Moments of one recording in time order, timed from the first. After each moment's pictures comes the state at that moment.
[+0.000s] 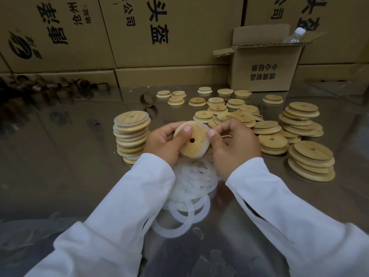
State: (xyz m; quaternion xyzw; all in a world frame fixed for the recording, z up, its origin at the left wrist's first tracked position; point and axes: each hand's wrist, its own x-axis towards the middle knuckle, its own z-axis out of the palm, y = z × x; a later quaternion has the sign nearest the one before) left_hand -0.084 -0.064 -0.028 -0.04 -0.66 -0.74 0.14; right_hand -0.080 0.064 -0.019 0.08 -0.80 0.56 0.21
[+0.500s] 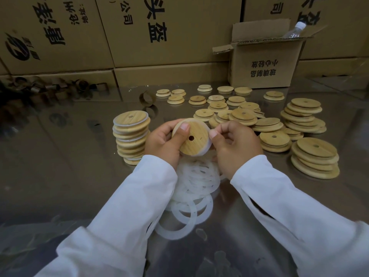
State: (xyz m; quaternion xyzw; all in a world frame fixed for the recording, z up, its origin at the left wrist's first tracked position) left_hand -0.086 -0.062 -0.031 -0.03 -0.64 -0.74 0.20; right_hand -0.078 0.065 -0.014 0.06 -0.81 0.56 0.15
